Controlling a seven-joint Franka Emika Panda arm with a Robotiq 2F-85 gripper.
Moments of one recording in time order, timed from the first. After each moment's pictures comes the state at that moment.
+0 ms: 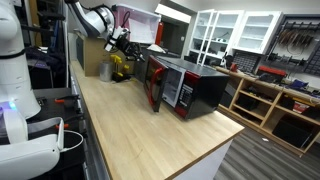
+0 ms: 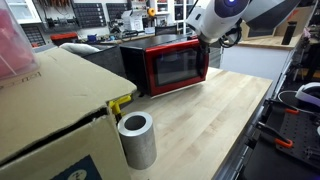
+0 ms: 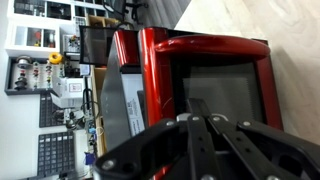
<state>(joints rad) 0.14 -0.10 0.15 -2.55 -1.56 2.19 0.63</state>
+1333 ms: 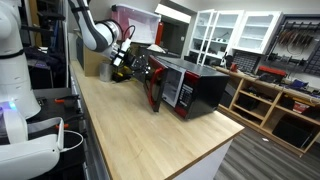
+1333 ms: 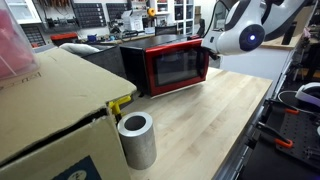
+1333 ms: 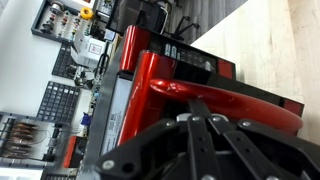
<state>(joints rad) 0.04 0.01 0.03 -2.63 -2.15 2.19 0.72</state>
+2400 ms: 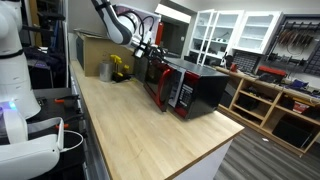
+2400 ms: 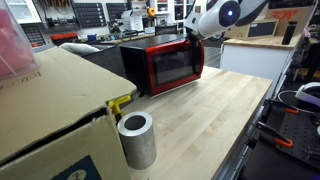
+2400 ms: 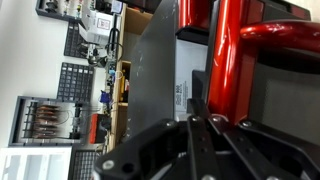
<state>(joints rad) 0.00 0.10 0.01 -2.32 -2.21 2.45 0.71</state>
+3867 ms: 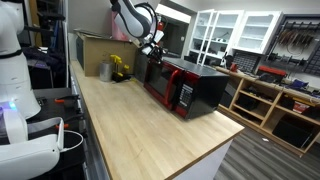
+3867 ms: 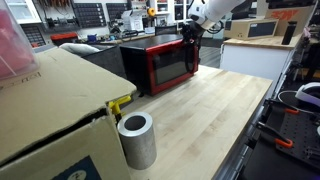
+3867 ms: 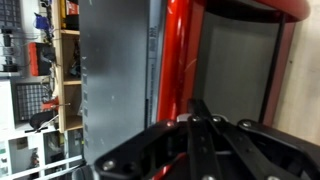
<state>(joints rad) -0.09 0.14 -0.06 -2.13 -2.40 3.08 0.69</state>
